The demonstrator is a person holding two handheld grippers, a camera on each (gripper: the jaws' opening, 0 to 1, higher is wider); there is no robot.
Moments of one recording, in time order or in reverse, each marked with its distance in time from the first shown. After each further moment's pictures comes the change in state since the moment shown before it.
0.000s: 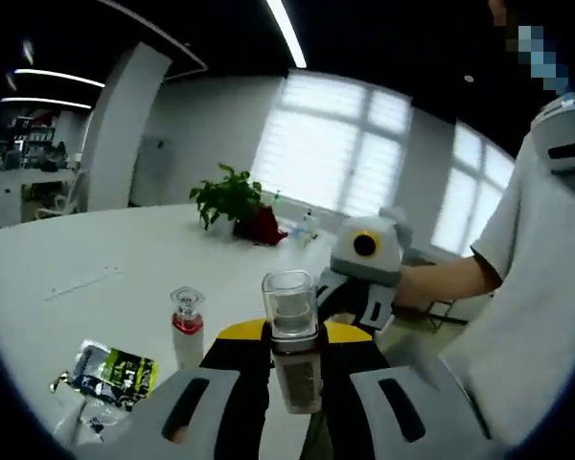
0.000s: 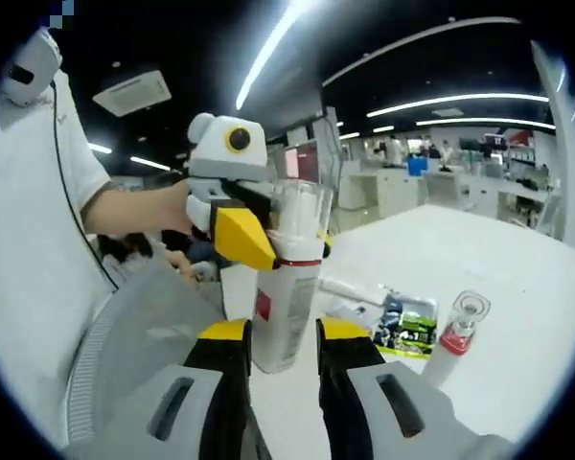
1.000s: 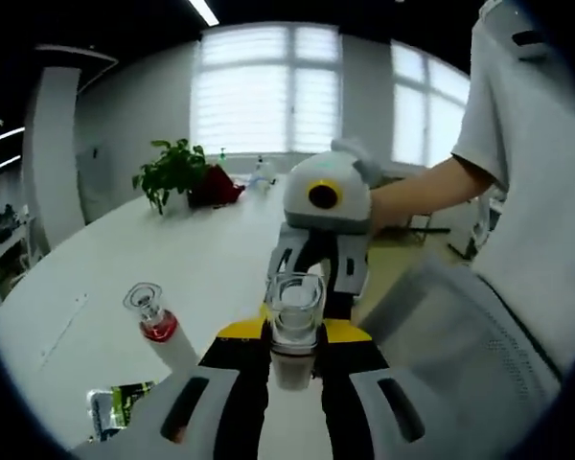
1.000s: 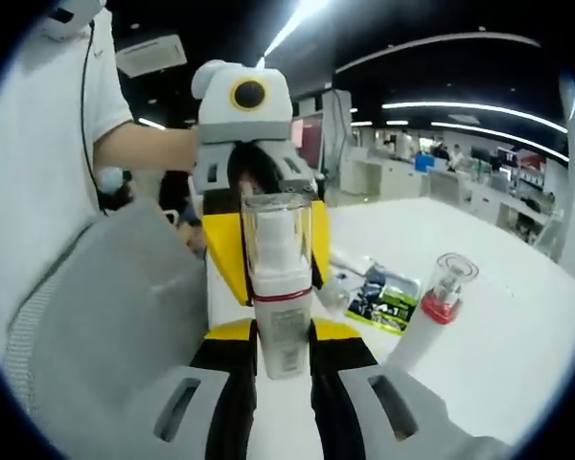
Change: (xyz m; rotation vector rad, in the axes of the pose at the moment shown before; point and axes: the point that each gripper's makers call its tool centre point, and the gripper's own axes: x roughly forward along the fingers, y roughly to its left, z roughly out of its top) left arm 0.056 0.008 -0.064 0.283 0.265 -0.124; right arm 0.000 -0.031 -0.070 -0.139 0.134 -0.028
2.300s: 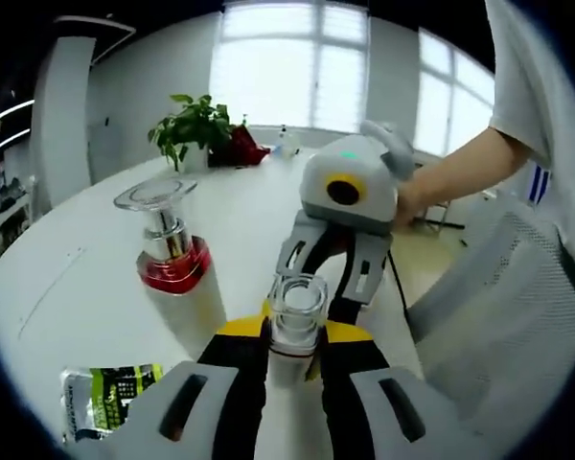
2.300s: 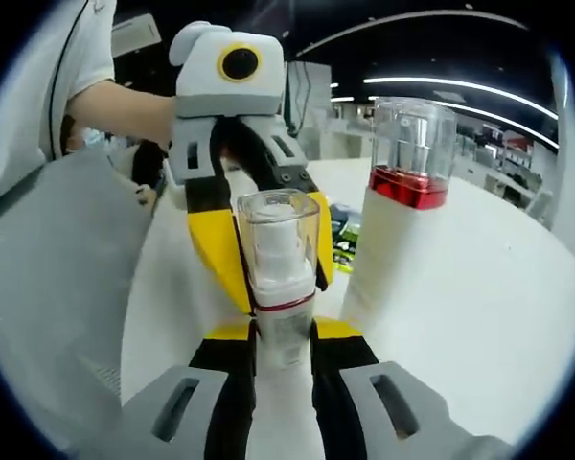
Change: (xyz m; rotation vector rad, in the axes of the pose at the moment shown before) left arm 0.054 0.080 -0.075 -0.102 0.053 0.049; right arm 0.036 -0.074 -0.087 0.041 0.100 -0.065
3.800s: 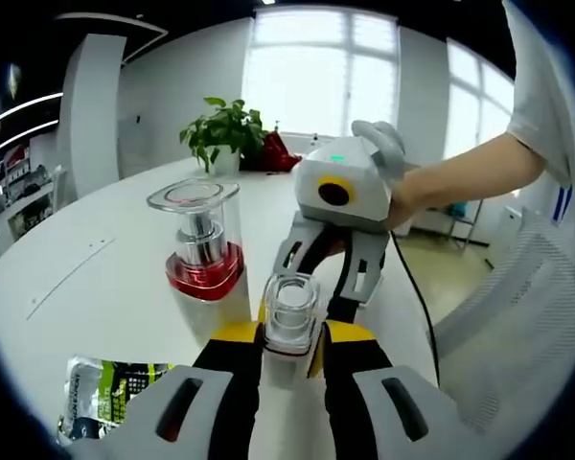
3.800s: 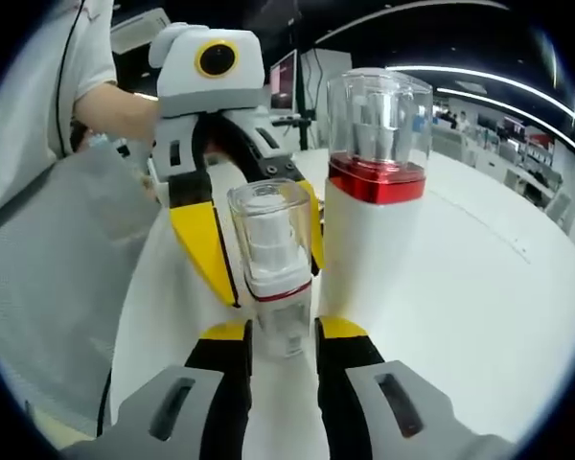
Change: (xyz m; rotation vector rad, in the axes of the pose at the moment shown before) left arm 0.004 0.016 0.004 -0.051 -0.033 0.117; right arm 0.000 -0.016 -0.007 -0.014 0.067 0.108
